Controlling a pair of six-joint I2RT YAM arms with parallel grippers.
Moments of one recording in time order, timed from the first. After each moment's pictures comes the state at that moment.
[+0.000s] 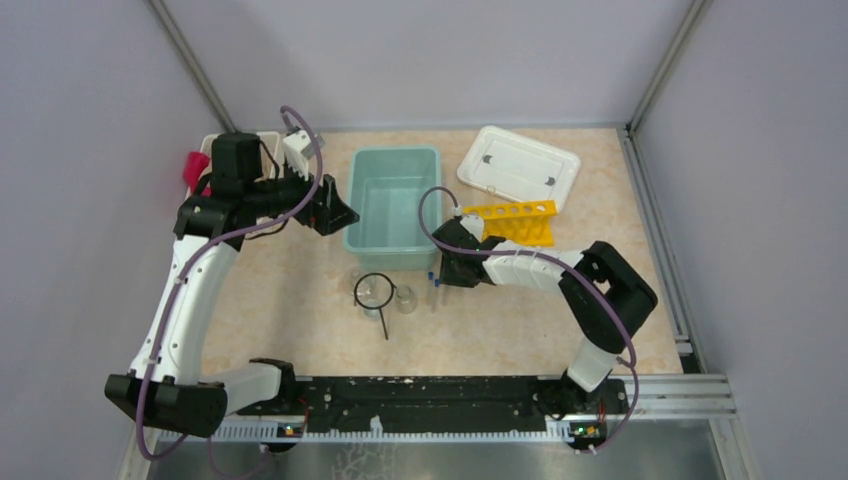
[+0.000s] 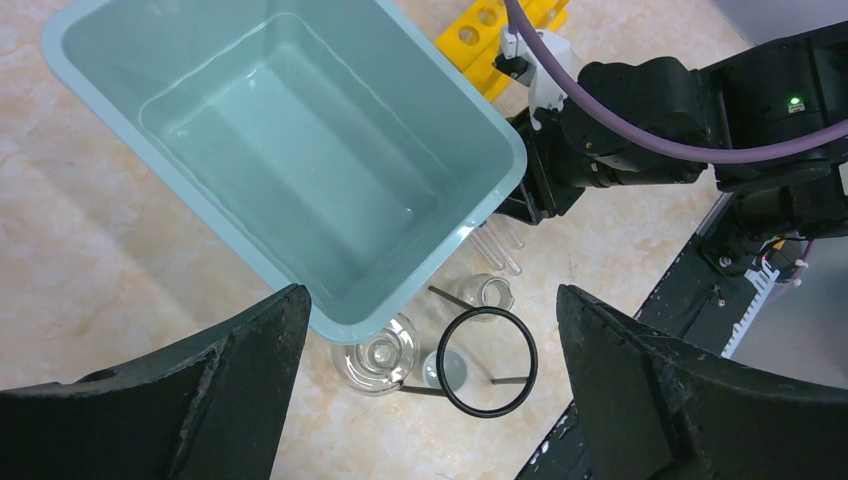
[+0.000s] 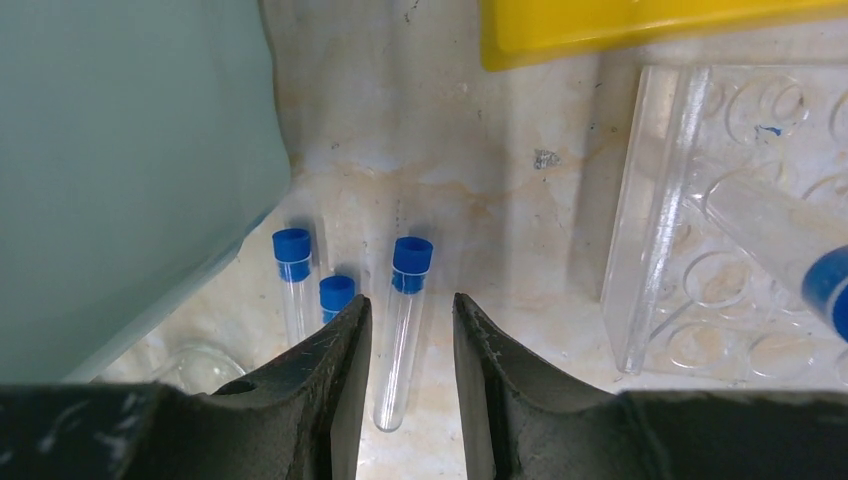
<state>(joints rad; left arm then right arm) -0.18 1.18 1.39 -0.81 0.65 0.12 0.81 1.67 0.97 -0.35 0.24 0.83</state>
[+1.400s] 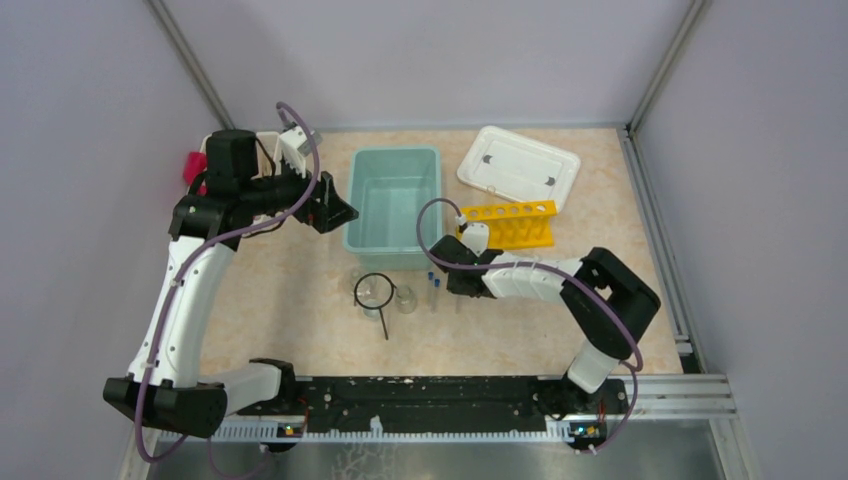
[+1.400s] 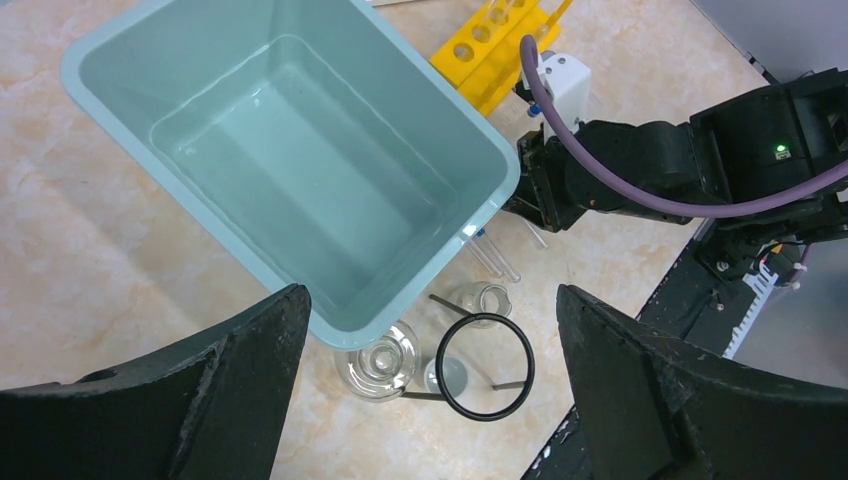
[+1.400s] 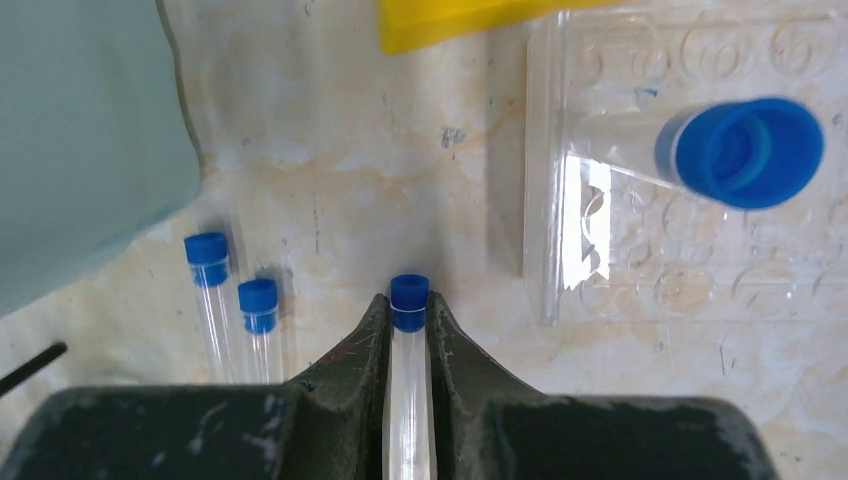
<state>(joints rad) -0.18 1.18 1.43 -0.82 0.66 0.13 0.88 1.65 0.89 -0.34 0.46 0.89</state>
